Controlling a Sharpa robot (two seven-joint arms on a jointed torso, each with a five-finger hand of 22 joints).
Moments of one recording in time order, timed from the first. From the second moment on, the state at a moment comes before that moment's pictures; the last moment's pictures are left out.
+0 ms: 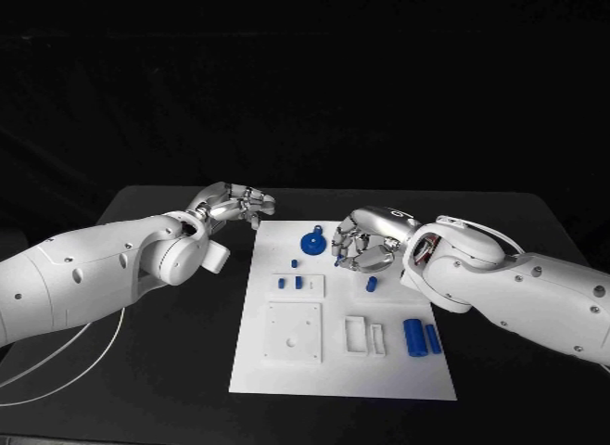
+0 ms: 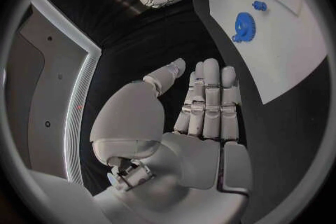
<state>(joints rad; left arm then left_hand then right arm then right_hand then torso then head) 1.27 -0.81 -0.10 1.29 -0.27 -0.22 0.29 1.10 -0.11 0.59 -0.20 0.08 0.88 0.16 0.27 0.56 1.23 0.09 0.07 0.27 1.08 -0.02 0.98 0.45 0.04 0.88 -0.11 0.74 1.27 1.19 -0.68 0.03 1.49 -1.49 -0.24 -0.02 1.16 -0.22 0.85 -0.25 0.15 1.07 0.09 0.38 0.46 1.35 0.02 0.15 0.35 1.33 -0.08 0.77 0.94 0.23 1.23 0.00 0.62 1.28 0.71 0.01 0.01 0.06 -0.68</state>
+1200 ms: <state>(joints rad) 1.27 -0.77 -0.10 1.27 -0.27 -0.23 0.28 1.10 -0.11 0.59 -0.20 0.08 0.87 0.16 0.27 0.57 1.23 0.09 0.07 0.27 1.08 -0.02 0.98 0.45 0.04 0.88 -0.11 0.74 1.27 1.16 -0.59 -0.10 1.56 -1.76 -0.22 -0.04 1.16 -0.21 0.85 -0.26 0.15 1.07 0.09 0.38 0.46 1.35 0.02 0.14 0.35 1.33 -0.08 0.78 0.94 0.23 1.23 0.00 0.62 1.29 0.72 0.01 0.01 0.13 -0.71</state>
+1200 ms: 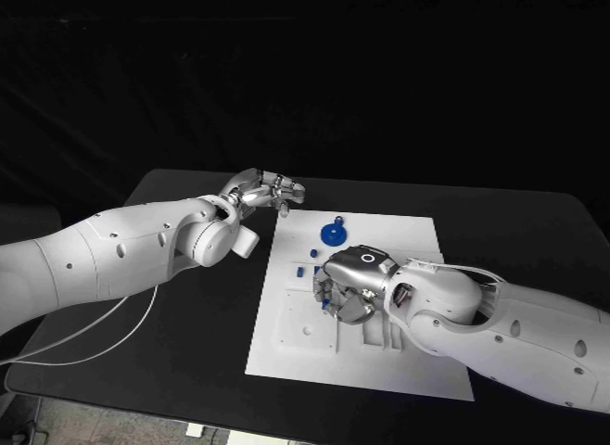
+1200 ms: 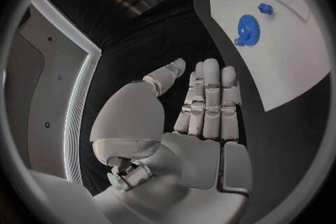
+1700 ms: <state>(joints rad) 1.27 -0.77 -0.10 1.27 -0.27 -0.23 0.28 1.10 -0.11 0.59 -0.19 0.08 0.87 0.16 0.27 0.57 1.22 0.09 0.07 0.27 1.08 -0.02 0.98 0.45 0.04 0.88 -0.11 0.73 1.27 1.15 -0.59 -0.11 1.56 -1.80 -0.21 -0.05 1.16 -0.21 0.85 -0.26 0.15 1.07 0.09 0.38 0.47 1.35 0.02 0.14 0.35 1.33 -0.08 0.78 0.94 0.23 1.23 0.00 0.62 1.29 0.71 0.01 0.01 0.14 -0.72</state>
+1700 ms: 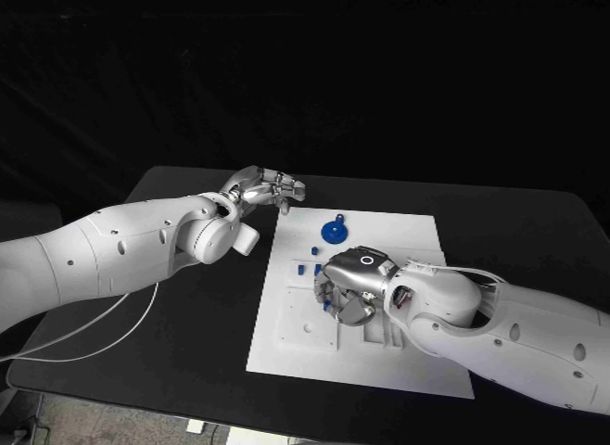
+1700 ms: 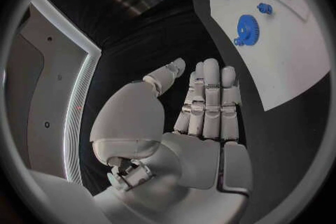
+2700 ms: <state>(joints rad) 1.27 -0.78 -0.10 1.27 -0.27 -0.23 0.28 1.10 -0.11 0.59 -0.19 0.08 0.87 0.17 0.27 0.57 1.22 0.09 0.07 0.27 1.08 -0.02 0.98 0.46 0.04 0.88 -0.11 0.73 1.27 1.15 -0.57 -0.13 1.54 -1.81 -0.19 -0.06 1.16 -0.22 0.85 -0.26 0.14 1.07 0.09 0.38 0.47 1.36 0.02 0.14 0.40 1.33 -0.08 0.78 0.93 0.23 1.24 0.00 0.62 1.29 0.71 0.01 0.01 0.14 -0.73</state>
